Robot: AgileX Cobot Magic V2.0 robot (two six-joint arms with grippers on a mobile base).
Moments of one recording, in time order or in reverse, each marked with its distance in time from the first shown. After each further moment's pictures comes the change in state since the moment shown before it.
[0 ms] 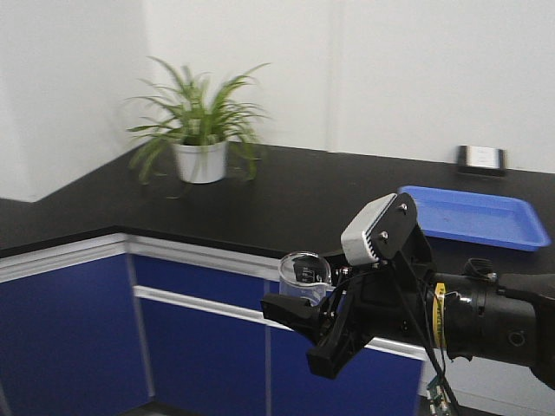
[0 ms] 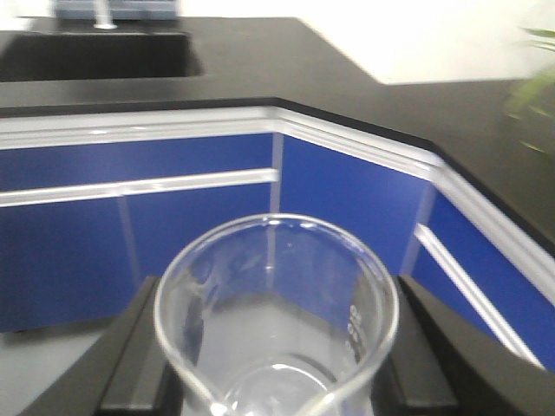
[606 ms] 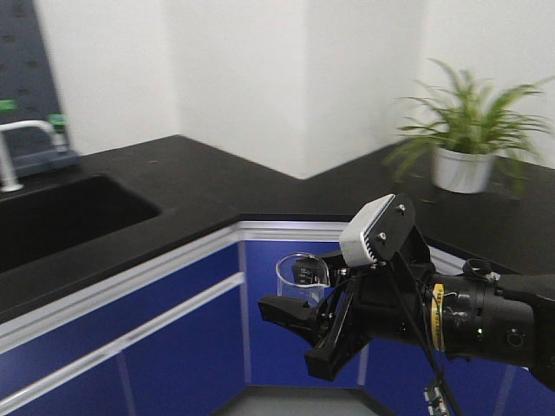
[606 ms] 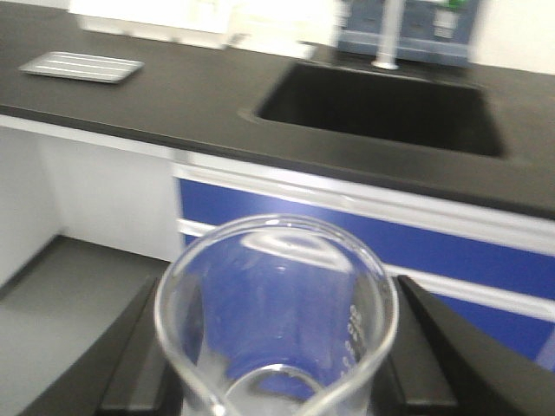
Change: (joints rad) left arm 0.000 0.000 0.000 0.000 0.000 0.000; right arm 0.000 0.000 0.000 0.000 0.000 0.000
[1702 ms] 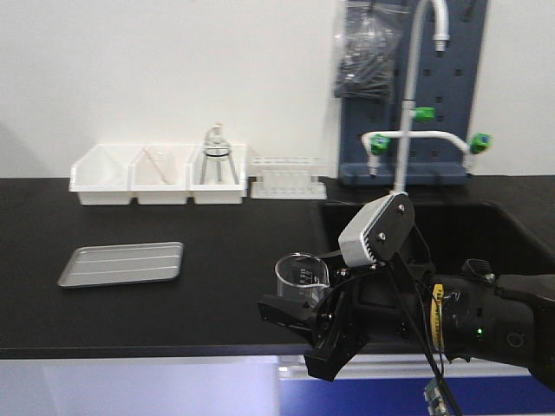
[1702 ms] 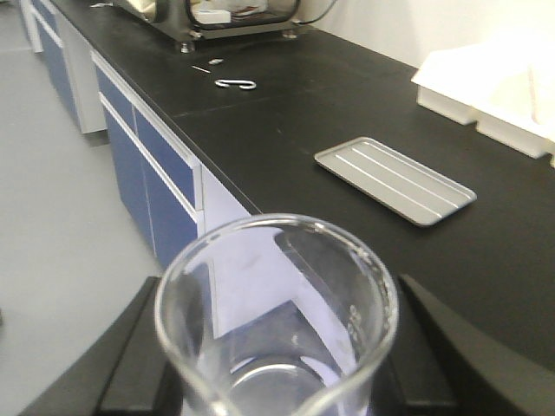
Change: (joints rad) left arm 0.000 0.000 0.000 0.000 0.000 0.000; right arm 0.000 0.000 0.000 0.000 0.001 0.000
